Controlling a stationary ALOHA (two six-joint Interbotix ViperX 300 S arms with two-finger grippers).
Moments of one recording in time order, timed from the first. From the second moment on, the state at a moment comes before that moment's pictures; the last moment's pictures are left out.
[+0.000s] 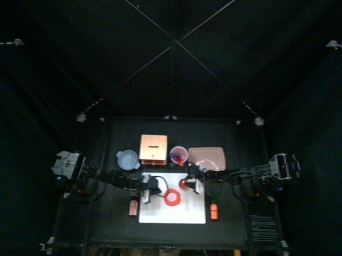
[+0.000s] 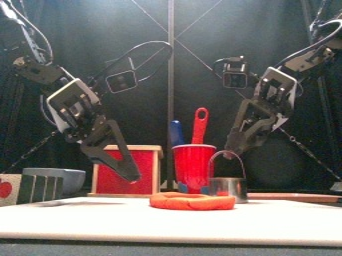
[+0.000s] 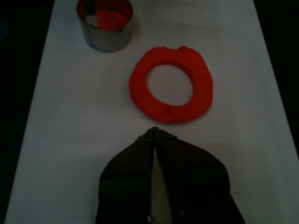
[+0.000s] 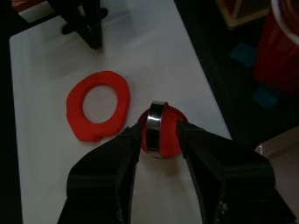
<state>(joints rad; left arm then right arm) -0.12 0.09 0.88 -0.18 -0.32 0.00 -0.04 -0.17 0.94 0.29 -0.09 0.02</state>
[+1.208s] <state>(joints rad) -0.17 -0.27 1.19 -0.29 -0.37 0.00 -0.10 0.13 0.35 0.12 -0.01 0.02</state>
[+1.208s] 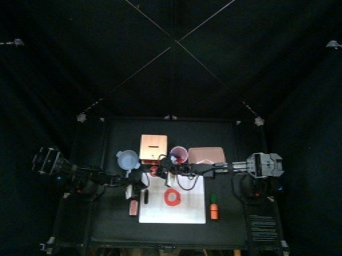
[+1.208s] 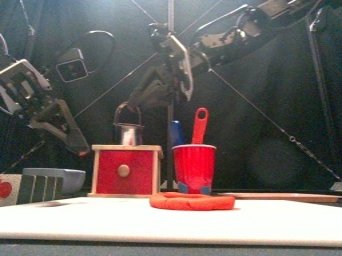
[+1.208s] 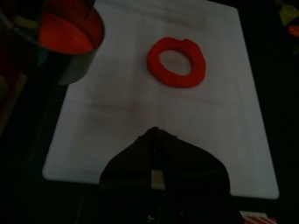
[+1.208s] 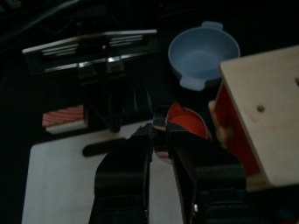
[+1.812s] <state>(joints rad) -0.23 -0.49 1.33 -0.32 -0.29 0.00 -0.15 0.52 -0.23 0.09 0.12 0.02</state>
